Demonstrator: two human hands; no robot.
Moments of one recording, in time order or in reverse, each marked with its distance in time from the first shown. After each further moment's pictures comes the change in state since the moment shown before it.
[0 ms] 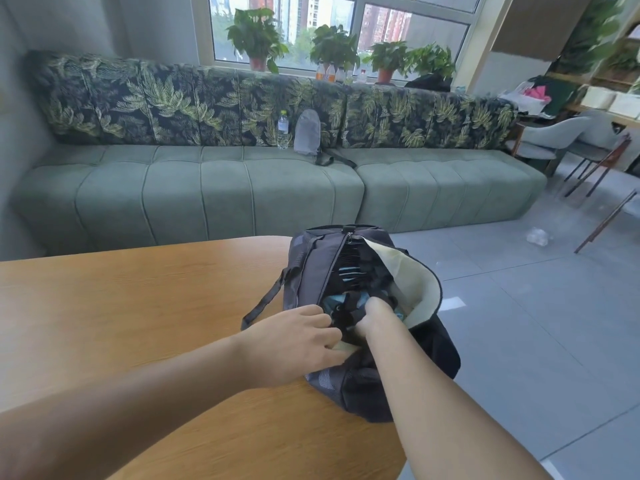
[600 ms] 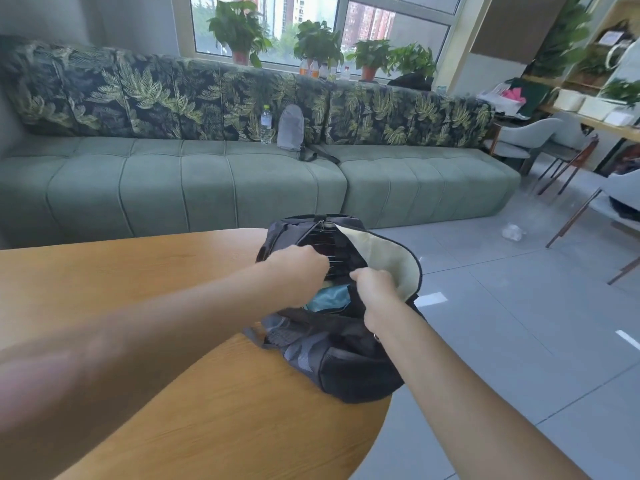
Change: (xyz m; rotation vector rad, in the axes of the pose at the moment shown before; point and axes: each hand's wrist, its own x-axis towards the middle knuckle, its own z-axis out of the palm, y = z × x) left_hand 0.086 -0.022 -0.058 -0.045 -0.489 -0.734; right_hand -0.112 -0.036 -0.031 -0.479 0.067 -0.437
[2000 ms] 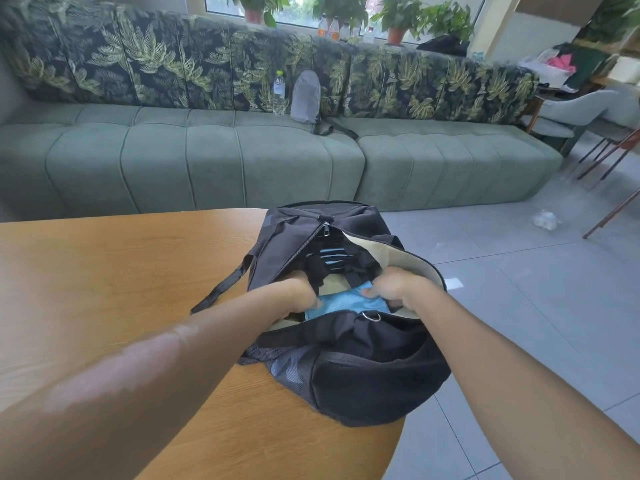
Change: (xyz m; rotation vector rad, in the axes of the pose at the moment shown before) left_hand 0.111 -0.002 0.129 -0.825 -0.282 -0.474; right_hand 0.146 0.027 -0.015 -0.832 -0.356 -0.024
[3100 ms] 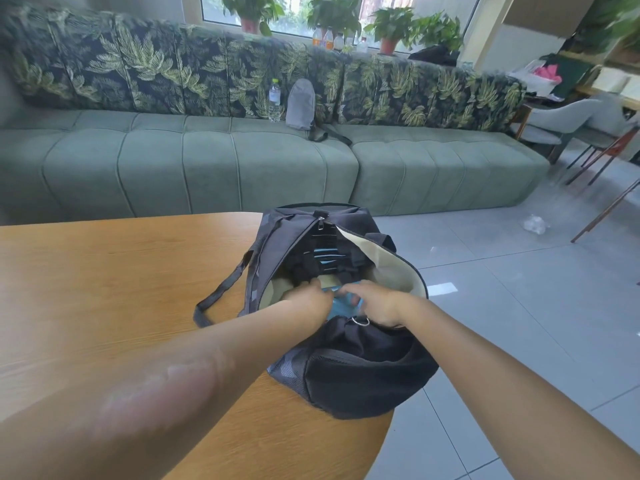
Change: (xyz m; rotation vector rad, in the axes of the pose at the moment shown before) left_hand -0.021 0.019 0.032 0.591 0.143 0.331; right_hand -0.045 0.004 0.007 -0.705 -0.067 -0.561
